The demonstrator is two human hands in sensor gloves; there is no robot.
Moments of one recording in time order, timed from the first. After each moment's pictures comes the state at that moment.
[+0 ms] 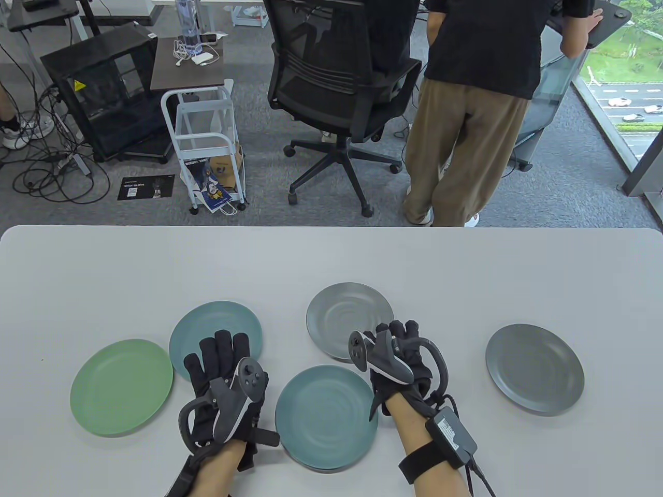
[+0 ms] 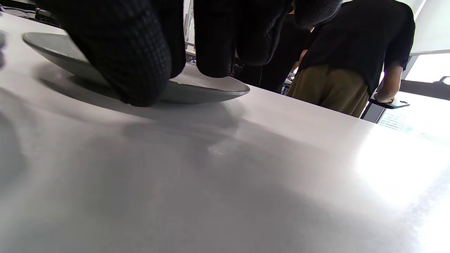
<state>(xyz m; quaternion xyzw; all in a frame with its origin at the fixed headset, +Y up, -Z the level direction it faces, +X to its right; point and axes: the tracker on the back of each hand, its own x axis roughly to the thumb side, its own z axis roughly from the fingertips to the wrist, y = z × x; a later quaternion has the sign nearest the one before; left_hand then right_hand) -0.192 -0.741 -0.318 0.02 0.19 0.02 0.98 0.073 -0.739 -0.394 -0.06 -0.02 -0.99 0.13</state>
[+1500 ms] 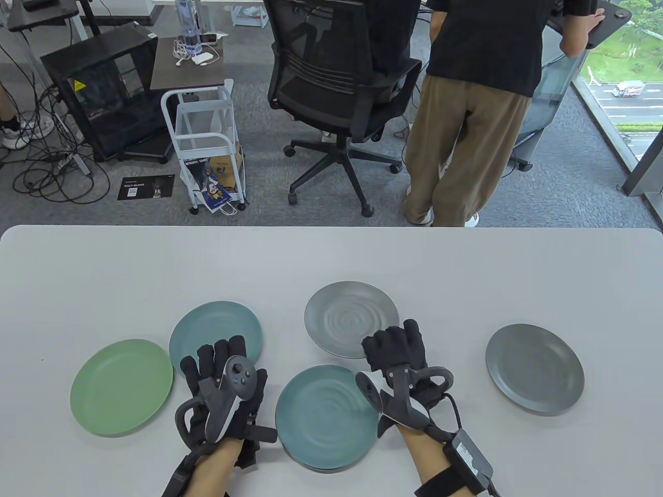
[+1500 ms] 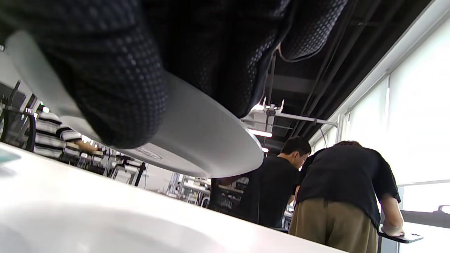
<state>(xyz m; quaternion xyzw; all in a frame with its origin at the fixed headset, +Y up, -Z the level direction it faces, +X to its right) -0.203 -0.742 -0.319 0.03 0.19 0.10 0.98 0.084 -0.710 -0.331 -0.10 0.31 -0.94 0.06</state>
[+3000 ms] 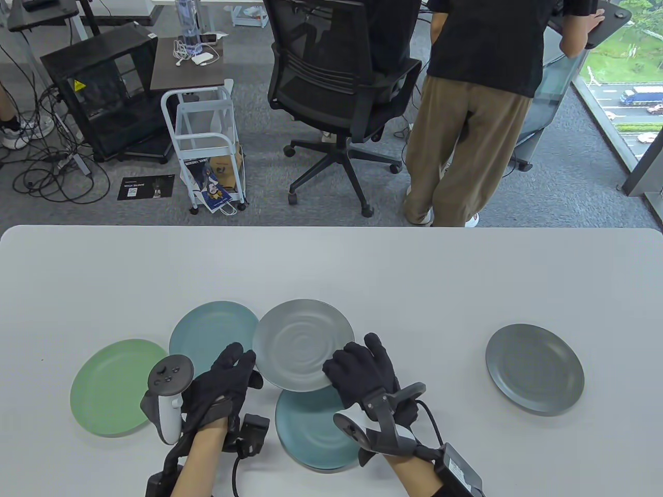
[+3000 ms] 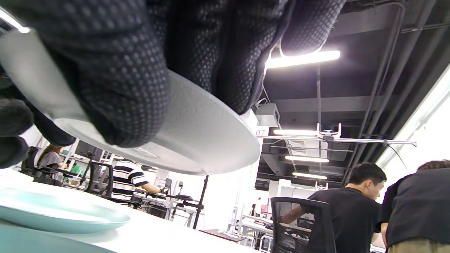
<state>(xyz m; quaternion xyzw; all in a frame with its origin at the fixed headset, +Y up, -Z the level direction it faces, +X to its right) -0.247 -0.750 -0.321 -0.06 0.18 0.56 0.80 0.041 -0.712 -0.296 -0.23 0.35 -0.91 0.01</state>
